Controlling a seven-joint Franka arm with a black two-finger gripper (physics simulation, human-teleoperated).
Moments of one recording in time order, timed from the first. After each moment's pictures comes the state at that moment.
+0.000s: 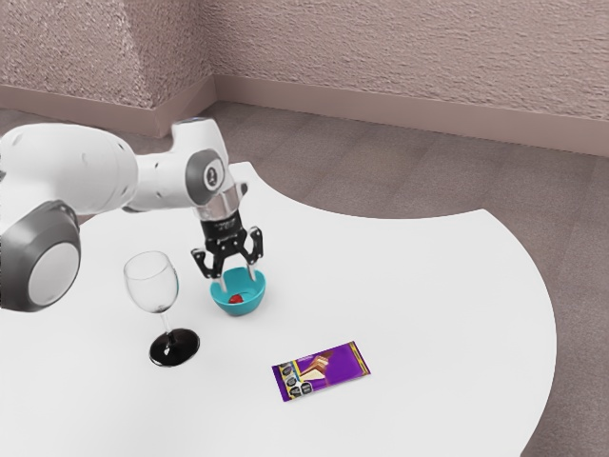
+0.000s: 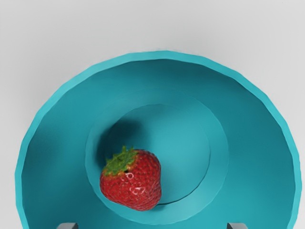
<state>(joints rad) -0.32 0.54 0.45 -1.69 -0.42 2.01 -0.70</state>
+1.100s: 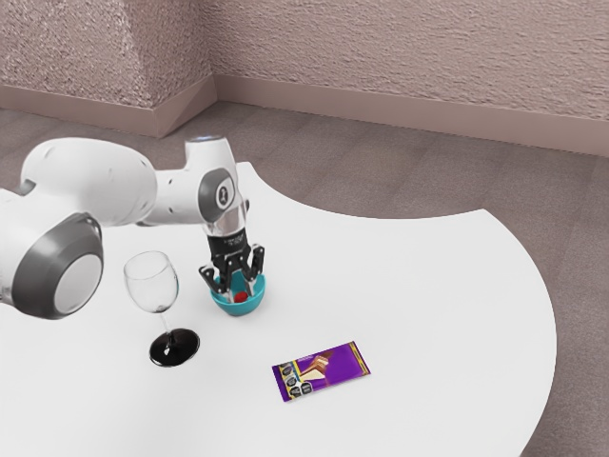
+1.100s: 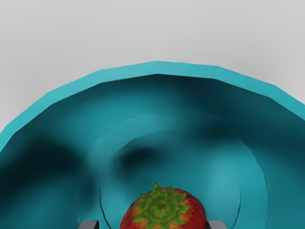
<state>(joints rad) -0.33 0.63 0.45 -1.66 -0.42 2.04 -0.87</state>
